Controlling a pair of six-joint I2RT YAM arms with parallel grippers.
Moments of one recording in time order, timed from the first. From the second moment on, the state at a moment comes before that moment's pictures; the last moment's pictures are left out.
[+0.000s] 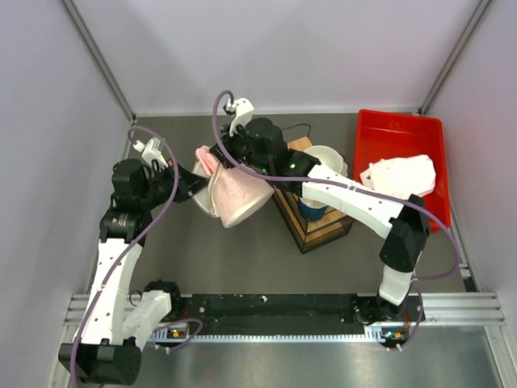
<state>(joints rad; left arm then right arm) -0.04 0.85 0.94 -0.43 0.63 -0.66 0.97 1.80 1.71 -0.10 0.06 0.32</state>
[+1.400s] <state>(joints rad) -0.08 0.97 0.83 -0.49 0.58 -0.55 0.85 1.53 1.82 0.04 0.06 0.29</state>
